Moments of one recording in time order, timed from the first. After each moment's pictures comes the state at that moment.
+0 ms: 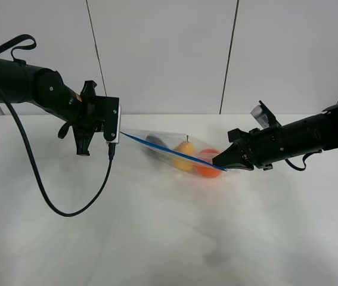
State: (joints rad) left arm -0.28 1.86 -1.22 0.02 0.29 1.34; right arm 0.05 1.76 -0.89 1.27 0.86 -1.05
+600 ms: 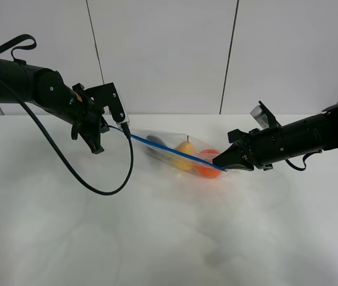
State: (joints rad) left arm -0.28 1.86 -1.22 0.01 0.29 0.91; right arm 0.05 1.76 -0.89 1.26 0.86 -1.05
